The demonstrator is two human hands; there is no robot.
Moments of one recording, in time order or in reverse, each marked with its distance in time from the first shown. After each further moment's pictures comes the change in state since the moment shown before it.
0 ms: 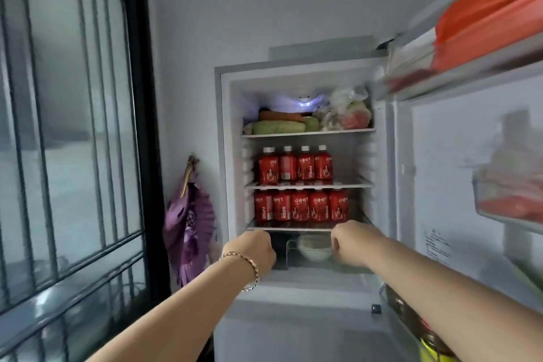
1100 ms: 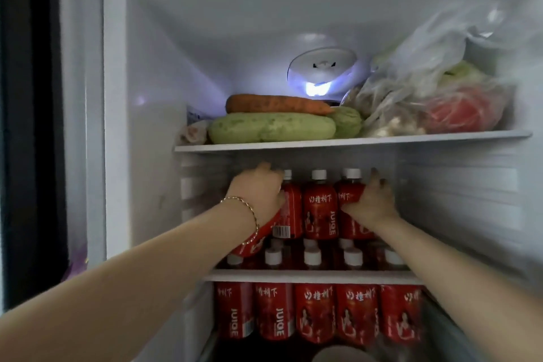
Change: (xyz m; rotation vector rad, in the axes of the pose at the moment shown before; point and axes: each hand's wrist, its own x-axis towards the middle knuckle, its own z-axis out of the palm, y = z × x) left_hand 0.458 -0.007 -0.009 0.134 0.547 0.313; right_hand 0.457 0.110 -0.003 0.703 0.565 0.323
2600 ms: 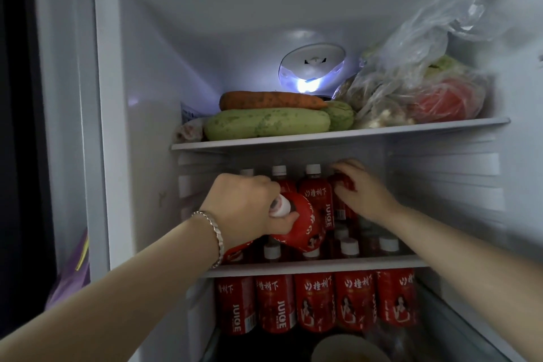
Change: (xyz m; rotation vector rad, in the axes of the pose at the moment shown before) left_hand -0.039 -0.013 -0.017 0.086 0.445 0.381; right_hand -0.013 -0.002 -0.013 0.017 -0.013 -0.555
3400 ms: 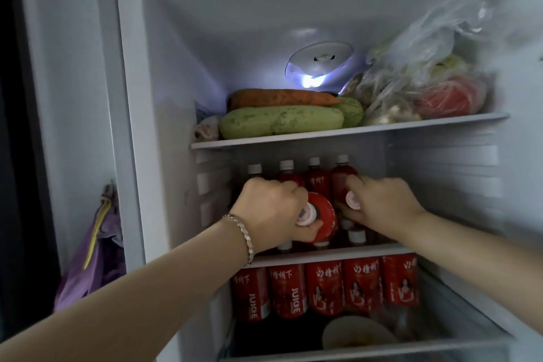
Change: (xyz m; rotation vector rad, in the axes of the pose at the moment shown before) left_hand -0.008 0.005 0.012 -0.051 0.125 0.139; right_hand -0.041 -0.045 -0.010 -0.836 0.034 -0.224
